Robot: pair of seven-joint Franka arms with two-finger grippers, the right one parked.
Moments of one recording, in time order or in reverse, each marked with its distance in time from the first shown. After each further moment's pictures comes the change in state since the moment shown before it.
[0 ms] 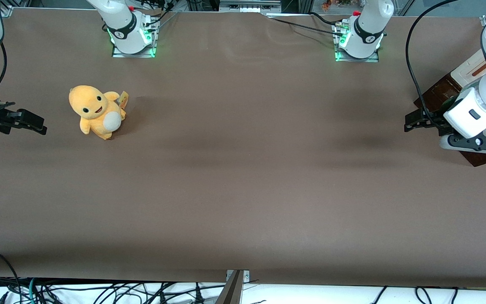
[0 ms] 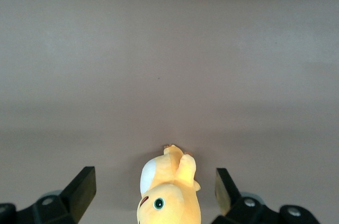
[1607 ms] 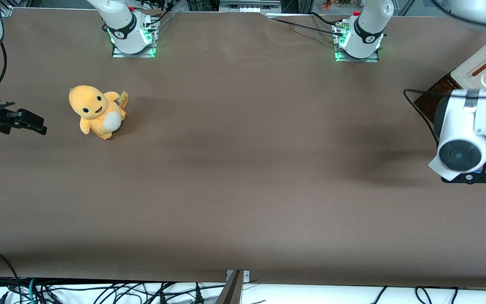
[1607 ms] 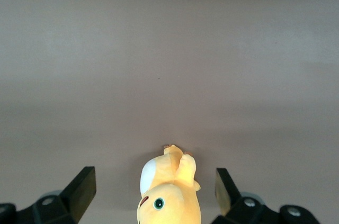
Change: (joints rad) arm 0.013 0.329 0.014 0.009 0.783 -0.179 -0.292
